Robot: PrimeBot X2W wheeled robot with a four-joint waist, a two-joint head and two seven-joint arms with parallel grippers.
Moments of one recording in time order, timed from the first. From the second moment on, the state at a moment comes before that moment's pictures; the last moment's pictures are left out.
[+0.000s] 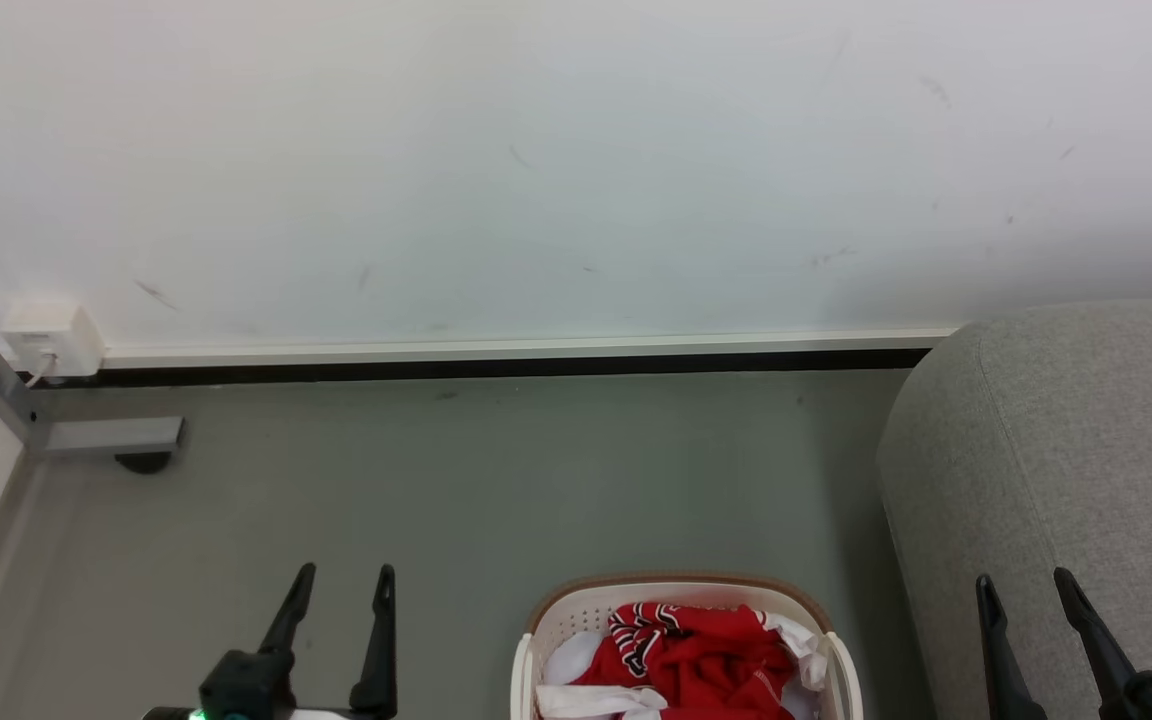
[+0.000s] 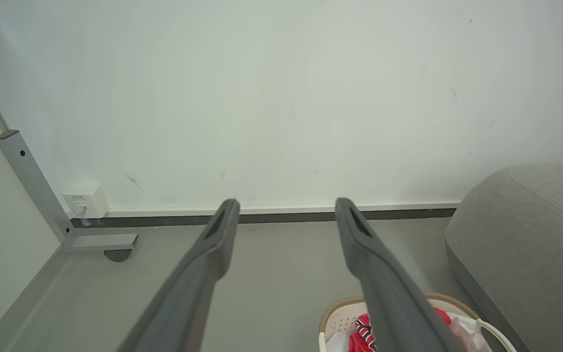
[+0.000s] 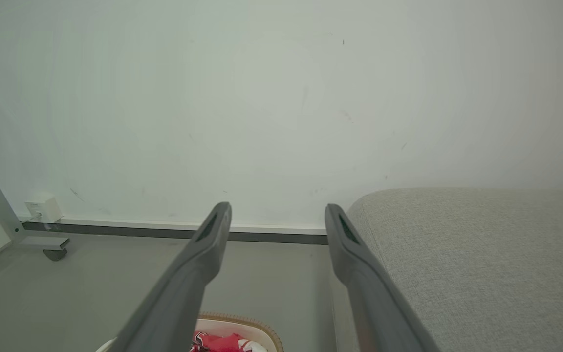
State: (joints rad) left arm -0.04 0.05 -0.09 0.23 -0.06 0.03 -0.26; right arm 0.03 -0.09 0.02 0.17 0.21 0.13 -0.26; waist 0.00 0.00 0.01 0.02
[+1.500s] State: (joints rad) left arm -0.60 0.09 -0.34 0.76 0.13 -0.09 -0.16; right arm -0.35 -0.05 0.18 0.02 0.32 0.13 -0.26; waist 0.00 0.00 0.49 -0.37
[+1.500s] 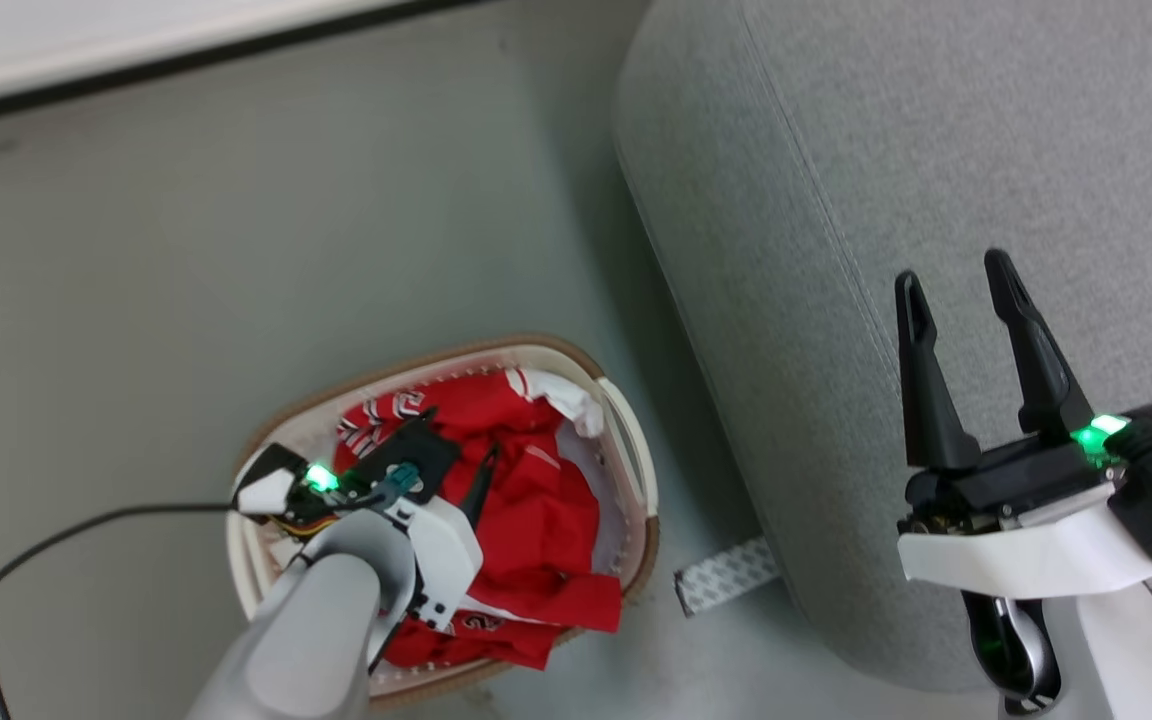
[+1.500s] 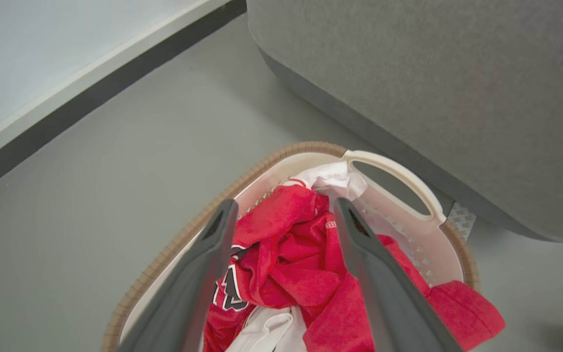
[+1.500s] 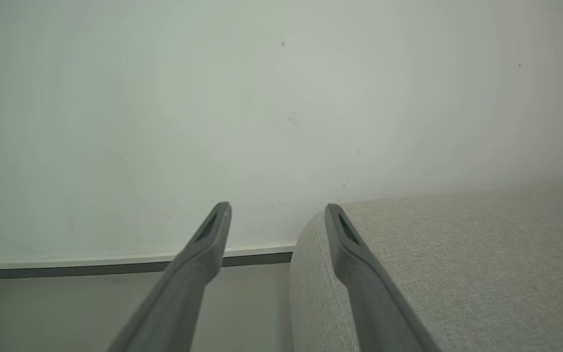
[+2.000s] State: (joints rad) left arm -0.76 0.15 -0.49 0.97 0.19 -0.13 0.10; right arm -0.46 -0.05 0.23 -0.03 0.41 0.13 -0.26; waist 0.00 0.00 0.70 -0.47
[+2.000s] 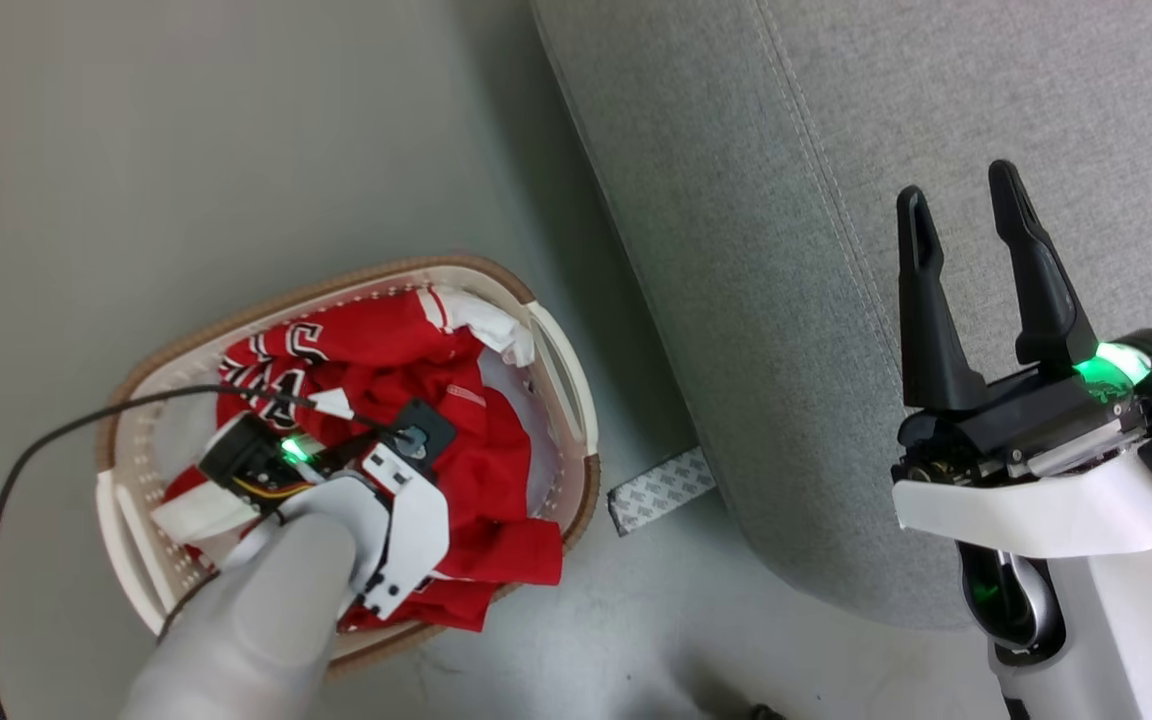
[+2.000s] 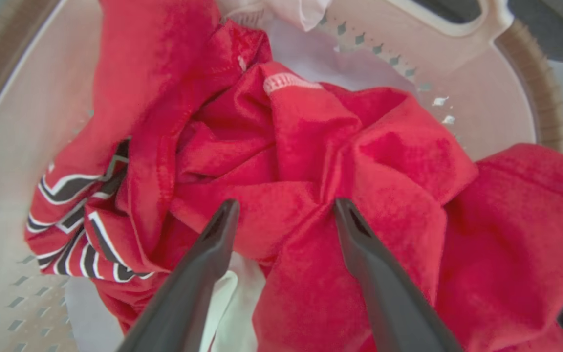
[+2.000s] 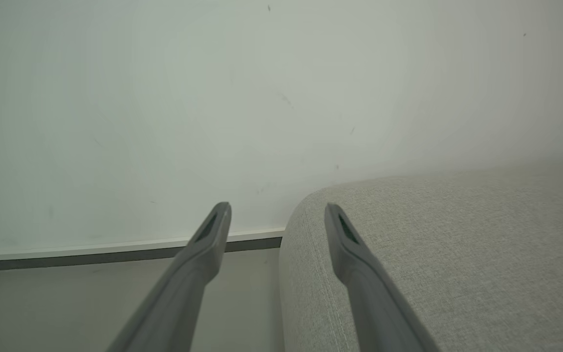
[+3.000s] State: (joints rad) left arm -0.89 0.26 -0.85 1.04 0.01 -0.13 0.23; right arm -0.50 -0.05 0.25 -0.06 0.48 0.13 -0.26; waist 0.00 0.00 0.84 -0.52
